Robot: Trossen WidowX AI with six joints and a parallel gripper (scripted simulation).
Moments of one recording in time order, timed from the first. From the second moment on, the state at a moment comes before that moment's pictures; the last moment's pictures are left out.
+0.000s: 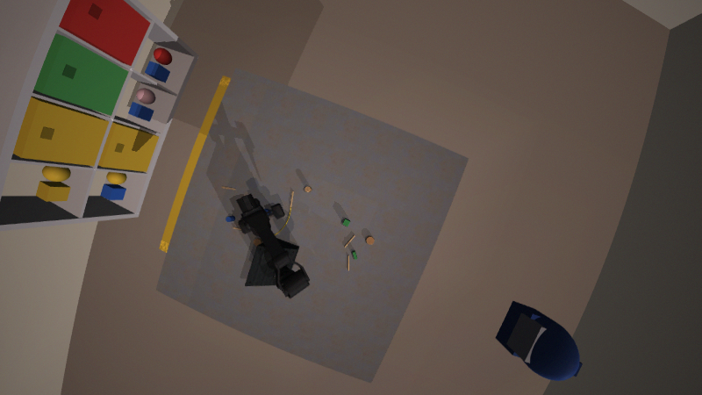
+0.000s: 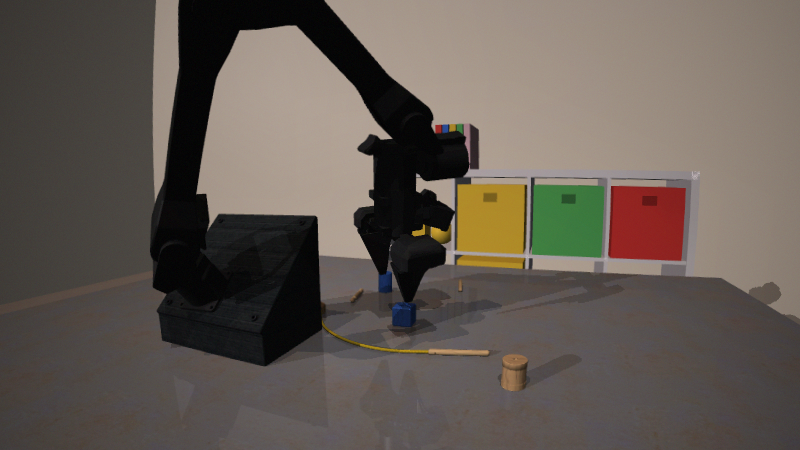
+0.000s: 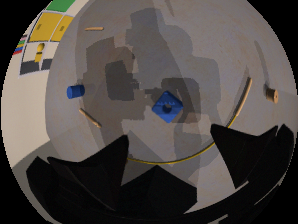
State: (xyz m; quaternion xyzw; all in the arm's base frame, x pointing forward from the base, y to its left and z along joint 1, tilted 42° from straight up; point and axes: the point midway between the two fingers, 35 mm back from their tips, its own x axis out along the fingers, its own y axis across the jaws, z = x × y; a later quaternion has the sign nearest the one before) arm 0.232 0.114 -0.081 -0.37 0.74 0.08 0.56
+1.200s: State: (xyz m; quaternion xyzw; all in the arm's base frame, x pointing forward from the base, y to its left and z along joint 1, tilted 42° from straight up) arm 0.235 0.133 -0.100 -0.69 0.54 0.48 0.09
